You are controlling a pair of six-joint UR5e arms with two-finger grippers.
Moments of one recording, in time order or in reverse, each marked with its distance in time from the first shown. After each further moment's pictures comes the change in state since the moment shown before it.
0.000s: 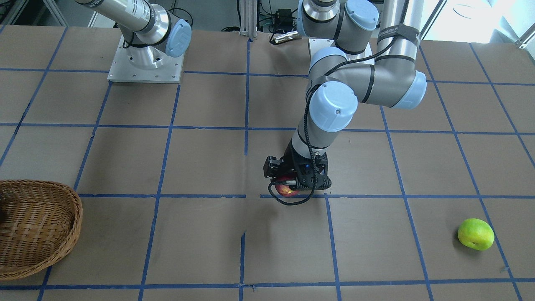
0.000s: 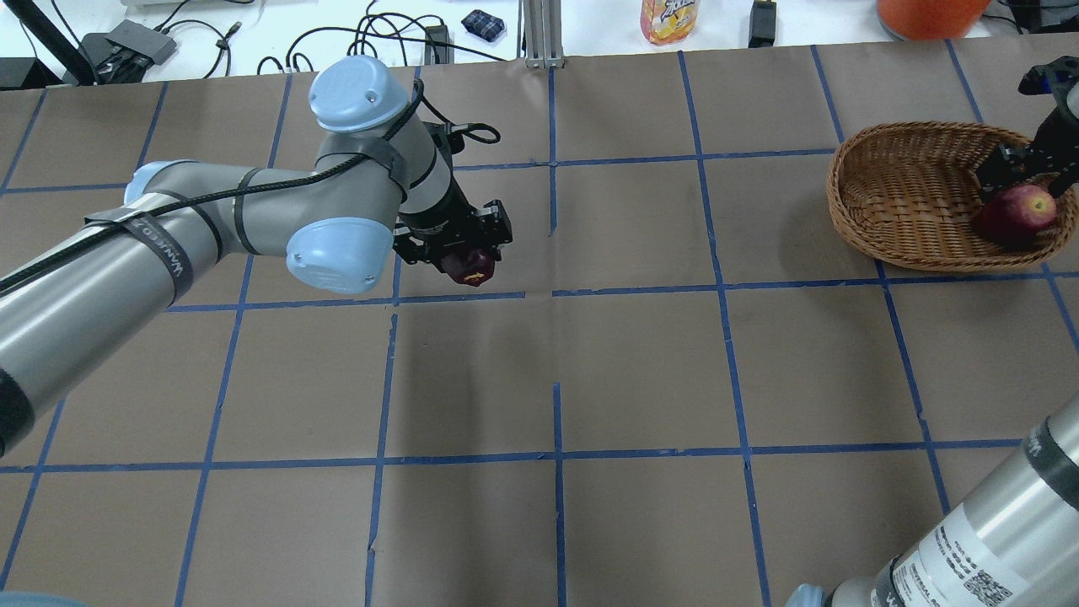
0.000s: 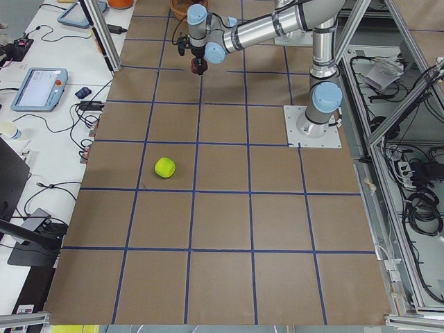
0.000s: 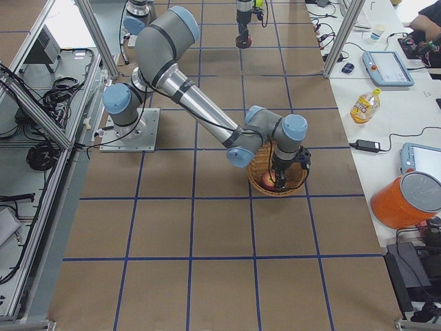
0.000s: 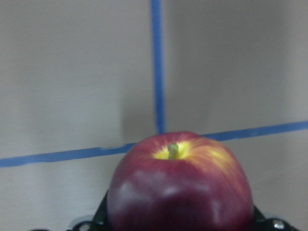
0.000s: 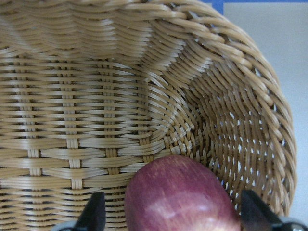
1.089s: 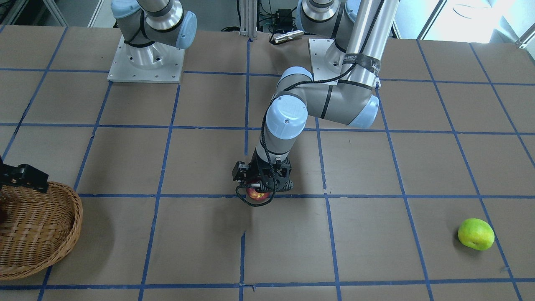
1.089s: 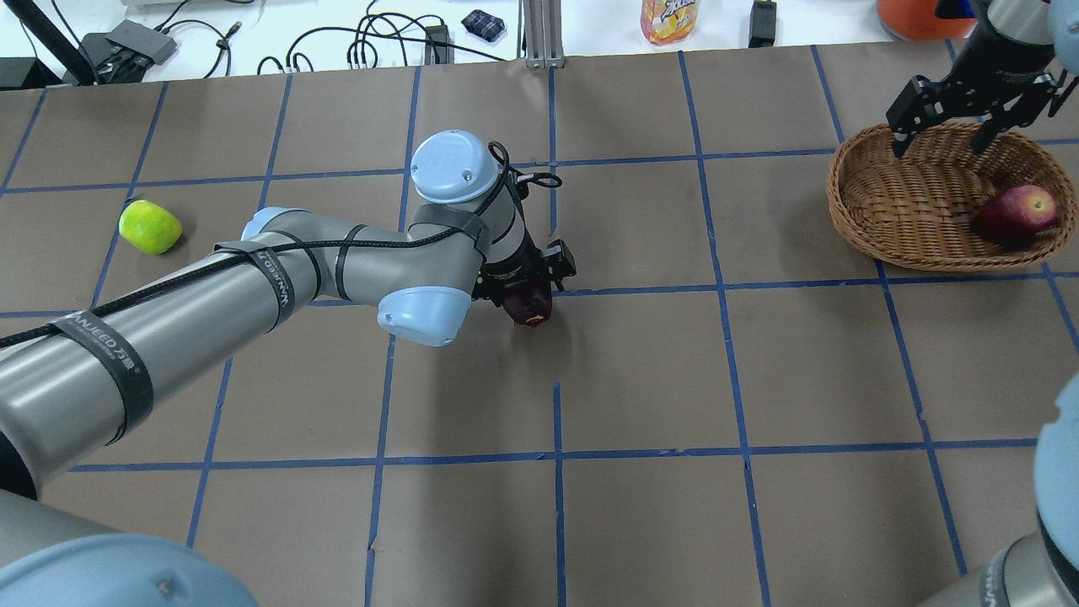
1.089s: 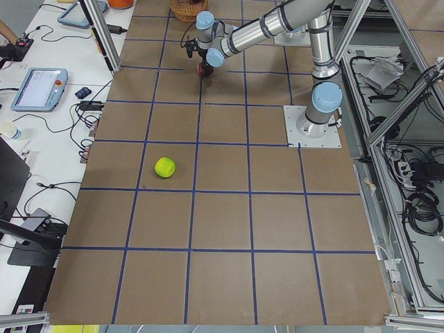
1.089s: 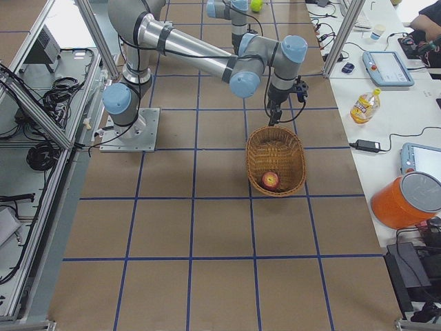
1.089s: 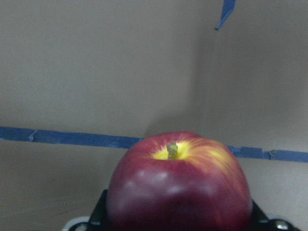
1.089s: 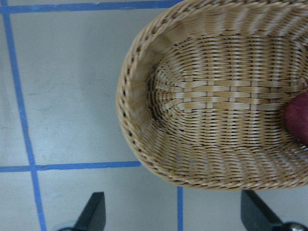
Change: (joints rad) left arm -0.098 -0.097 -0.055 0.232 0.000 -0.132; right arm 0.270 -0.284 0.004 0.367 0.047 0.253
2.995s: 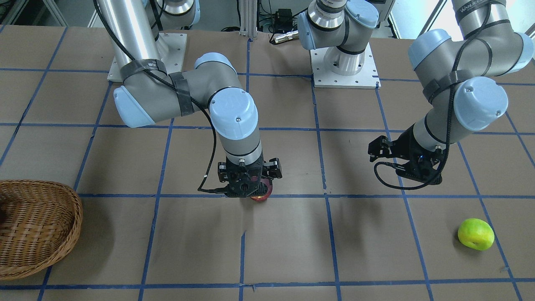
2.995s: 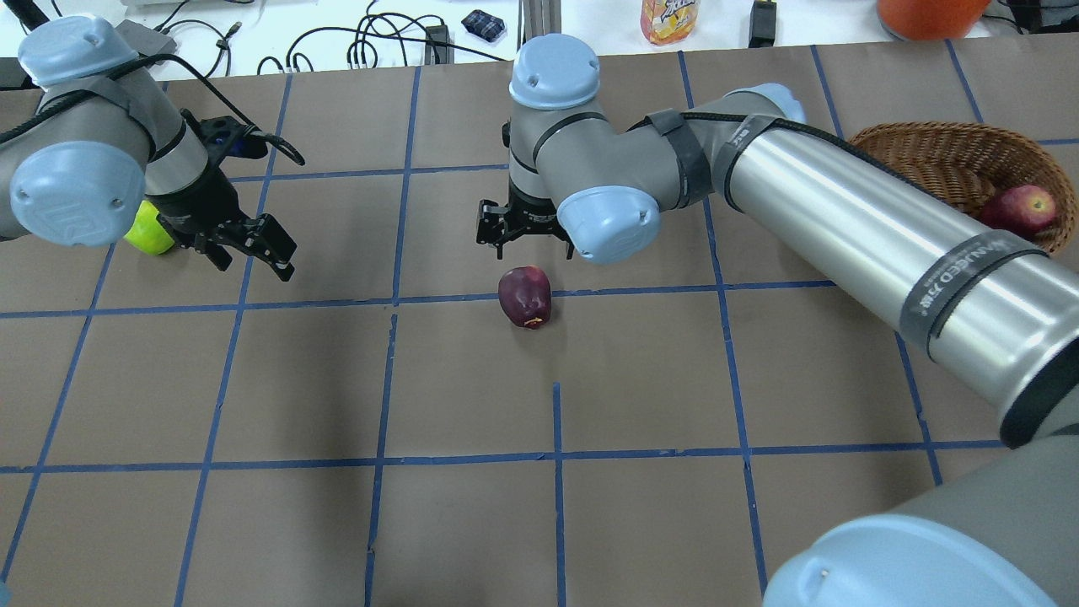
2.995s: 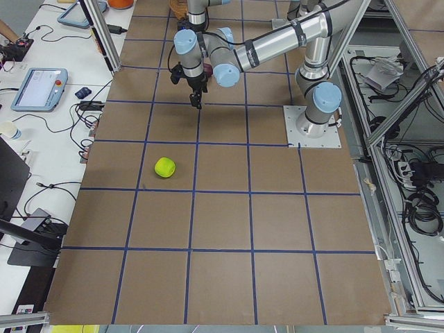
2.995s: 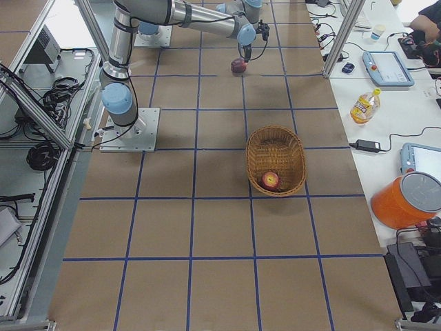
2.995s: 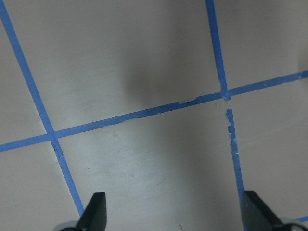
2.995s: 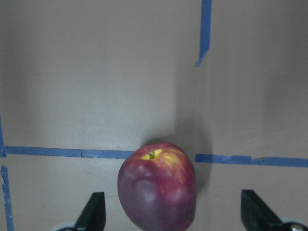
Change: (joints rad) left arm 0.554 0.237 0.059 -0.567 0.143 0.967; right arm 0.691 0.168 0.102 -0.358 0.152 0.664
